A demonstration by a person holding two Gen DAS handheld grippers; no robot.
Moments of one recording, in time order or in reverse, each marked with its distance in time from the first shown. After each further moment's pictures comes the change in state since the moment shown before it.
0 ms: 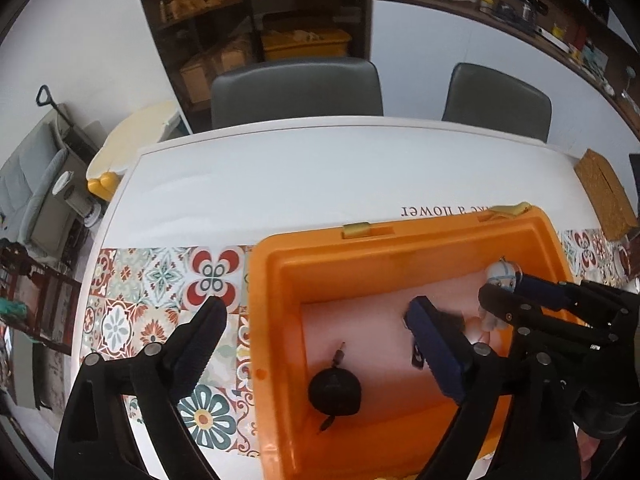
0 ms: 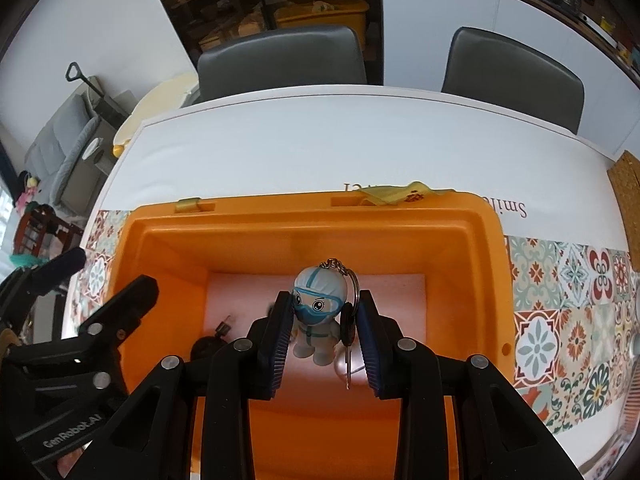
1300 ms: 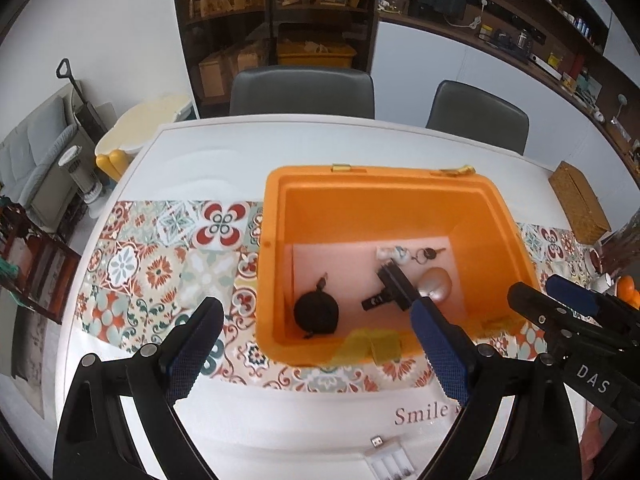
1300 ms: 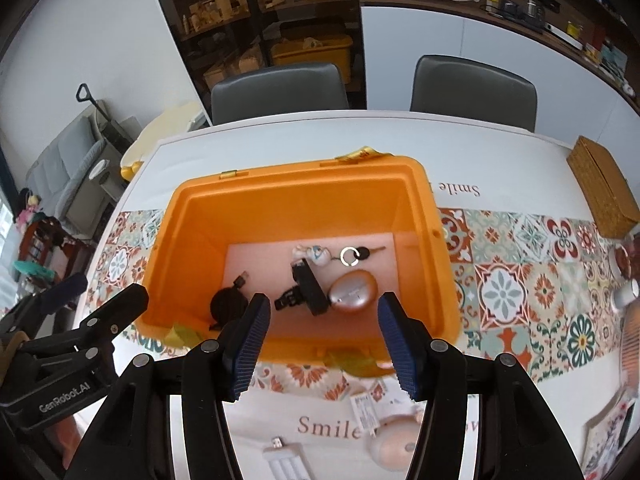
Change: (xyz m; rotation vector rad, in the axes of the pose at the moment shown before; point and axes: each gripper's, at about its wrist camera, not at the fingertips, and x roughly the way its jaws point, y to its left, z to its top) left arm -0.078 -0.002 -0.085 -0.090 -0.046 -0.050; right arm -0.093 -0.004 -0.091 0.042 -0.143 -0.038
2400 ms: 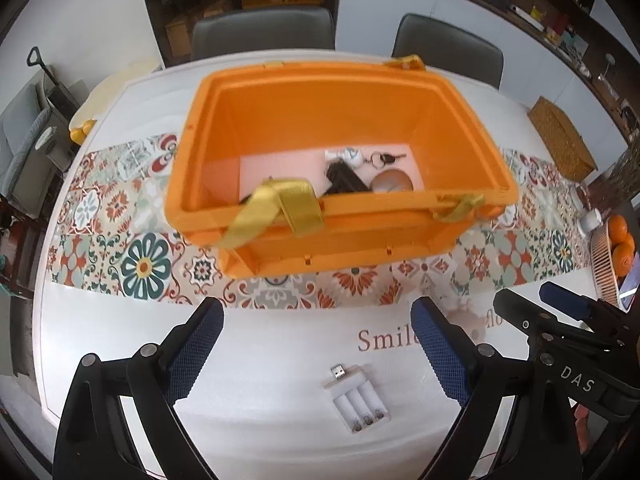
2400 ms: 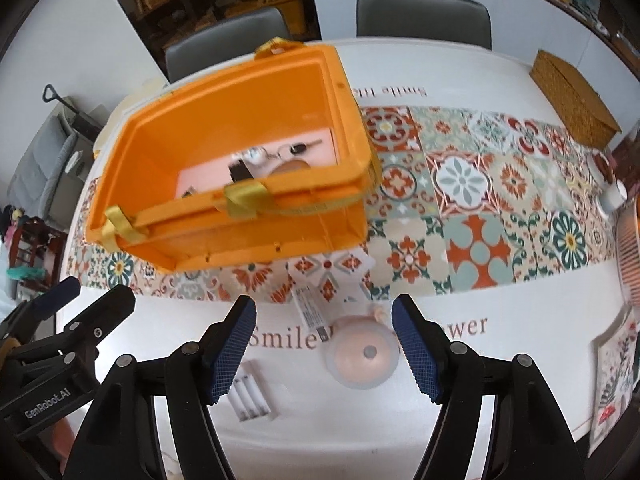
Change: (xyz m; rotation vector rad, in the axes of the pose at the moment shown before) left arm 0.016 -0.048 -0.073 0.061 0.174 -0.051; right arm 0.010 -0.059 -0.089 0.123 0.181 -0.048
